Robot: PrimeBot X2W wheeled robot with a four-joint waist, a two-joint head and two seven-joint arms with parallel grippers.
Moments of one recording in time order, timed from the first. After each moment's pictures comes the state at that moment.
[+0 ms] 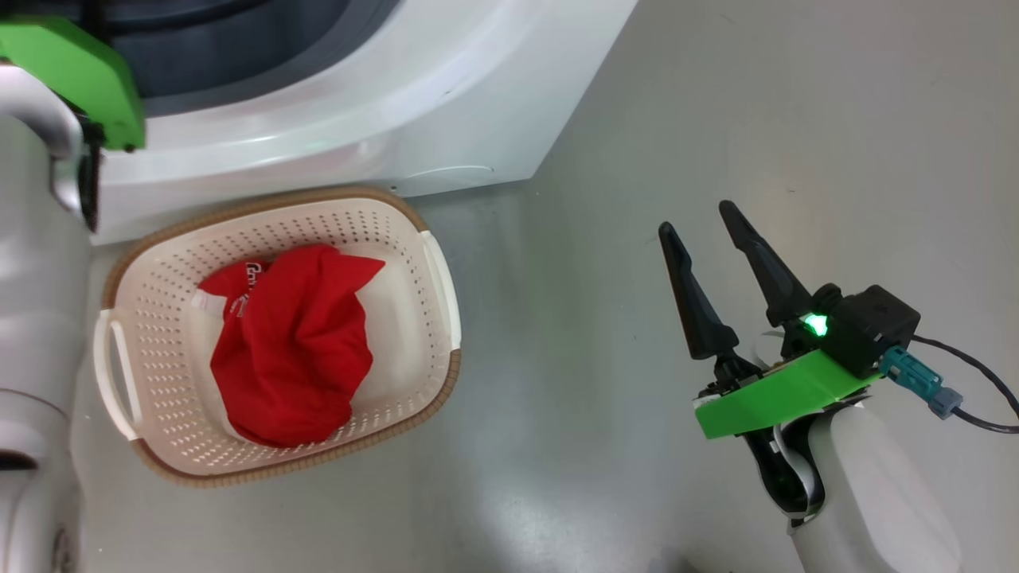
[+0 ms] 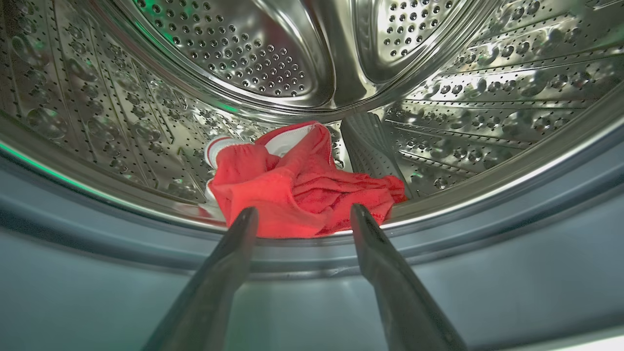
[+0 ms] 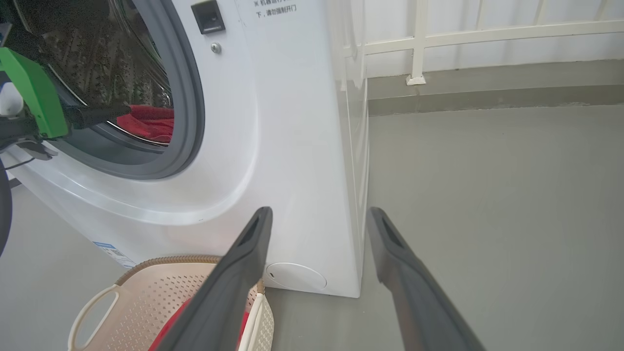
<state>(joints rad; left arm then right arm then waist) -1.33 0.19 -0.19 1.25 -0.10 0.01 -0.13 -0.39 -0.09 0.19 0.16 0.30 0.13 -0.26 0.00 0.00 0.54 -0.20</state>
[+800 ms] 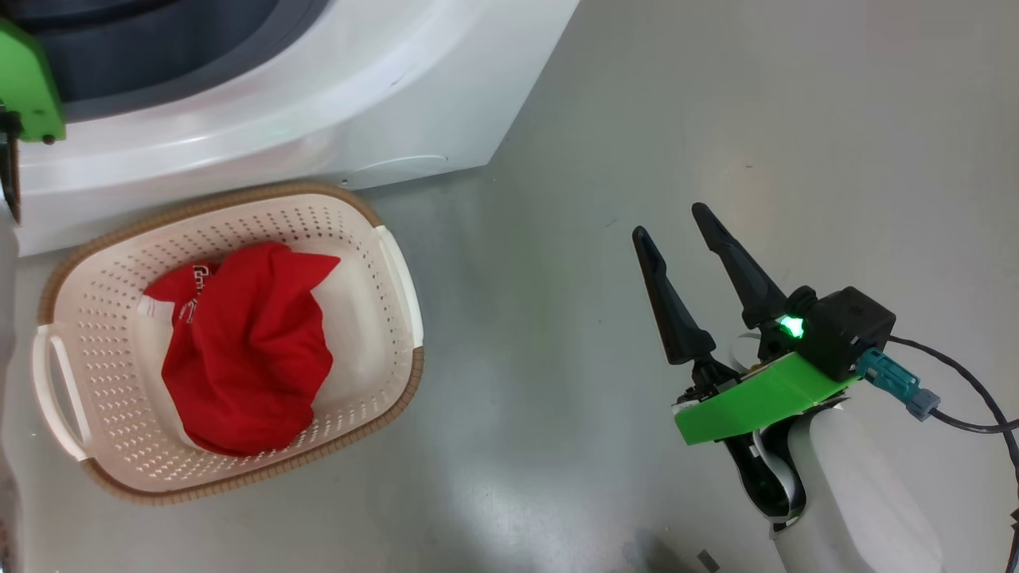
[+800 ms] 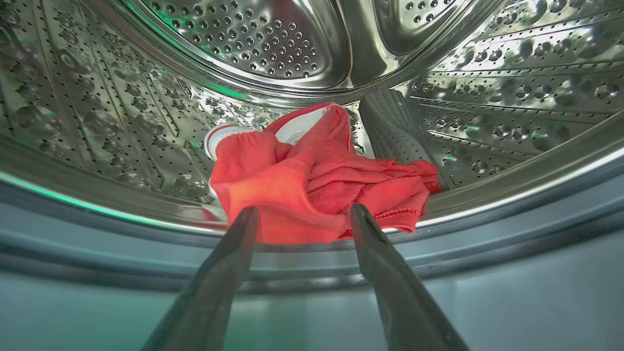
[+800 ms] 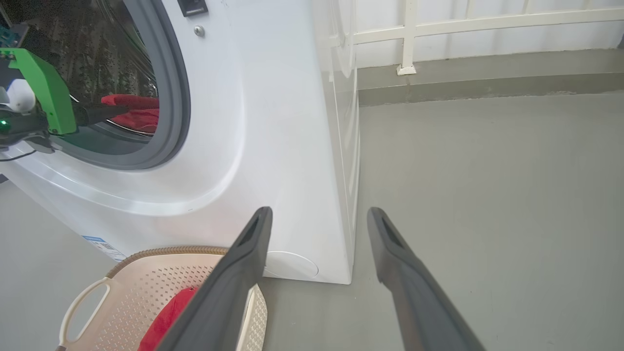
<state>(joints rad) -1.38 0.27 -0.24 1.30 -0.08 0.06 -0.11 -0.40 -0.06 0.22 0.16 0.30 0.13 -0.26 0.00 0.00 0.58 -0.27</state>
